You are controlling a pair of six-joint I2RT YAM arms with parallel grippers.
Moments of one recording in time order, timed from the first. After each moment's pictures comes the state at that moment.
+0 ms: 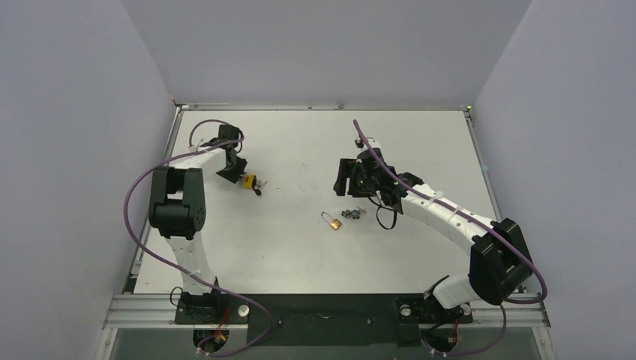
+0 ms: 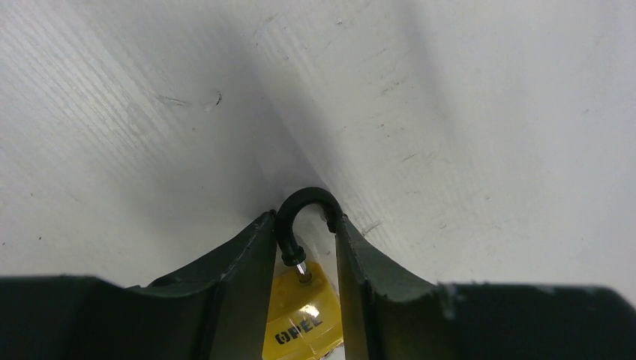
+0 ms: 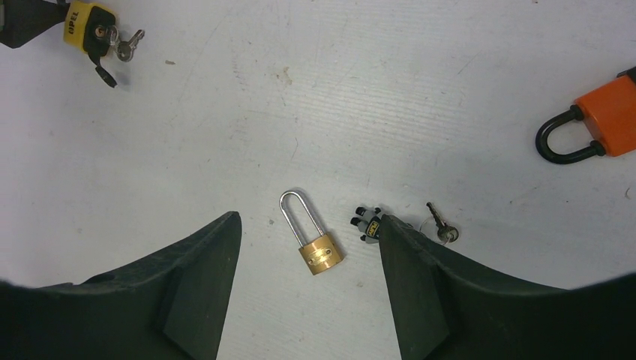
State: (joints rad) left arm -0.09 1.96 1.30 -0.48 -0.29 -1.17; right arm 0.61 1.44 1.01 -0.32 0.05 0.52
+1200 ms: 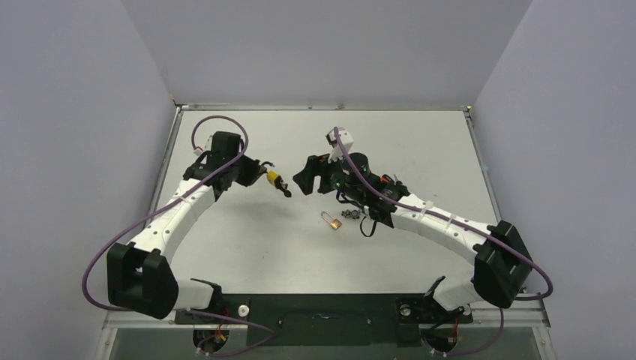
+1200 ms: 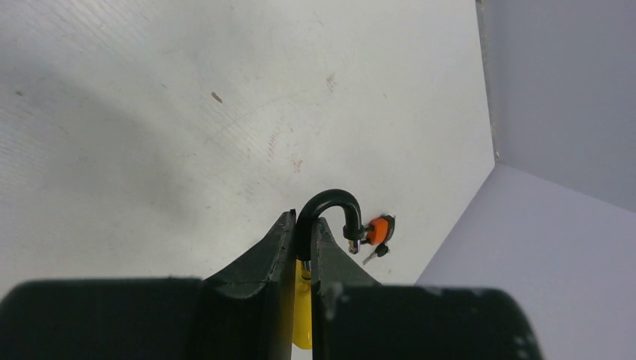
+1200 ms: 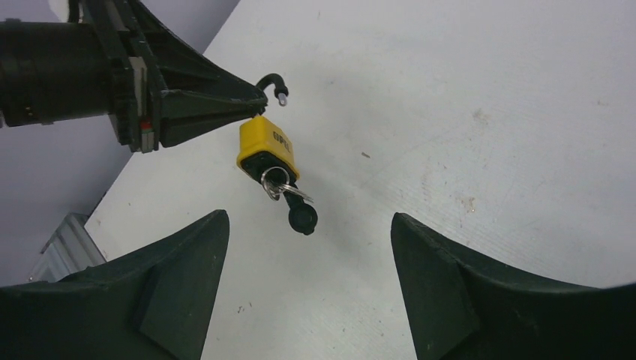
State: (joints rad) left arm -0.28 1.34 1.06 -0.52 -0.06 -1.29; right arm 0.82 1.45 1.02 0.11 0.01 0.49
